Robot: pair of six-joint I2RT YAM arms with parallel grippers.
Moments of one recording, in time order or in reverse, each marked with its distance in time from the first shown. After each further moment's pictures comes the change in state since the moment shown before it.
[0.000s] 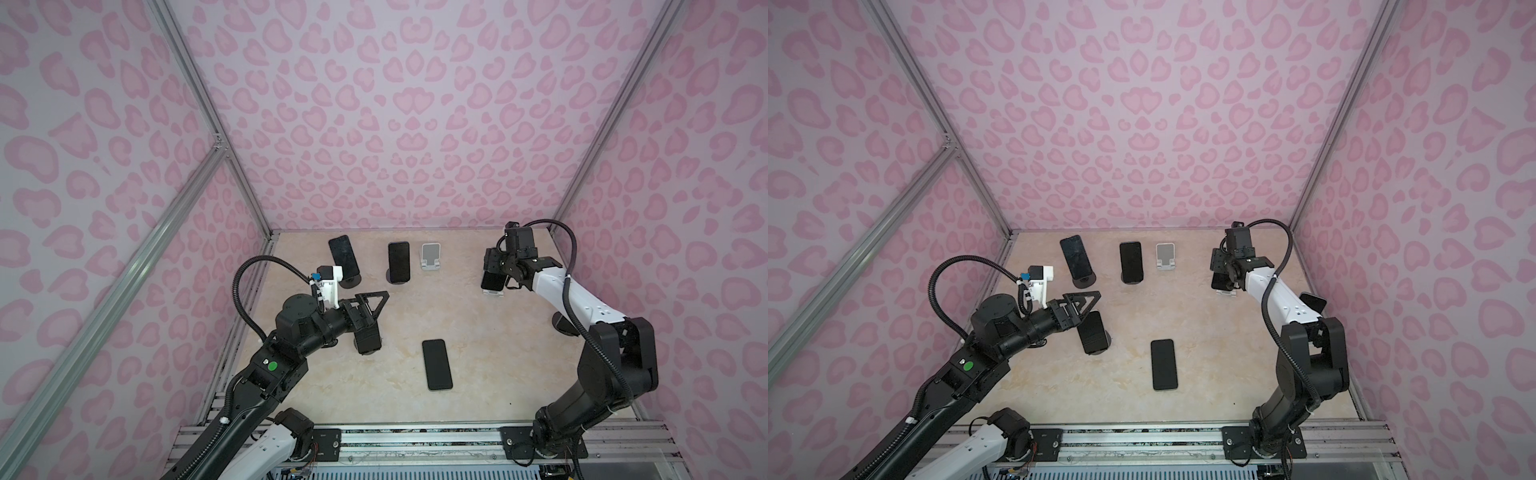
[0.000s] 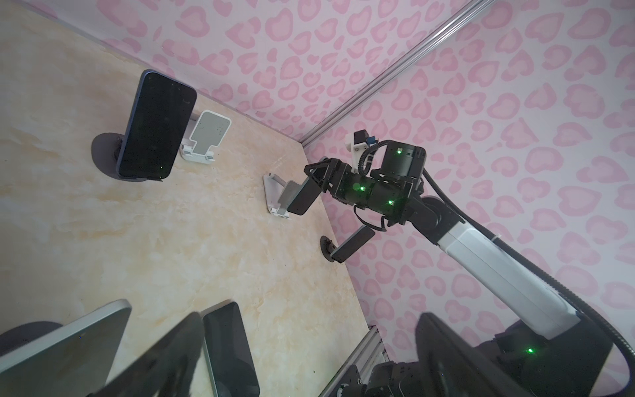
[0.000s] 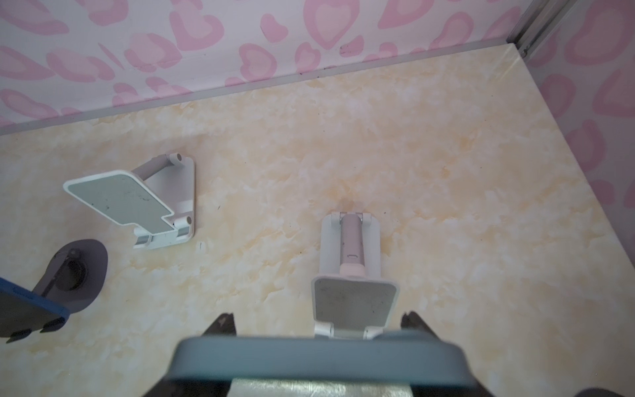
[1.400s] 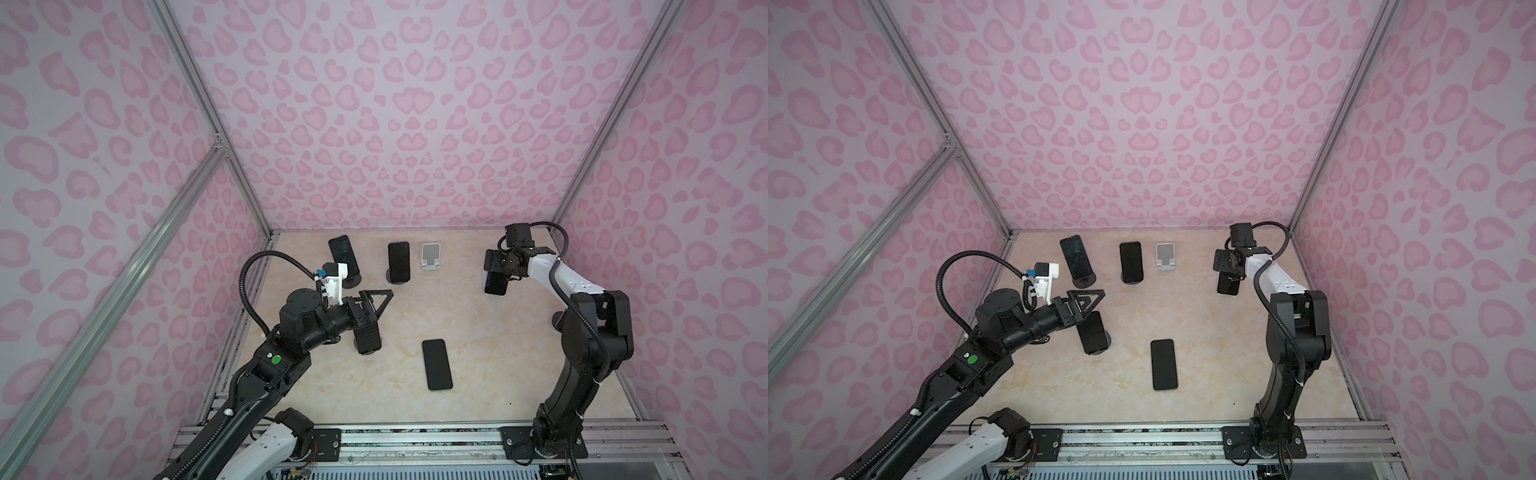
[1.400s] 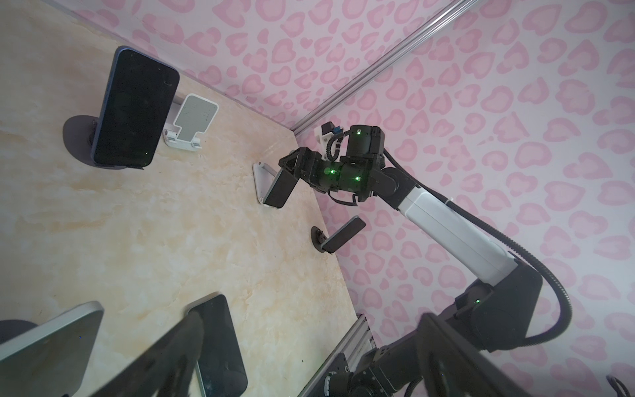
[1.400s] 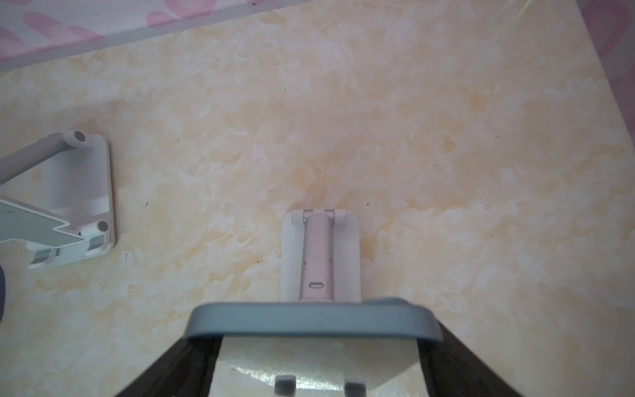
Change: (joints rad) left arm 0.003 0.059 0.036 0.021 0.076 -0.025; right arm -0.112 0.264 0.171 -0.077 -0.066 -0.023
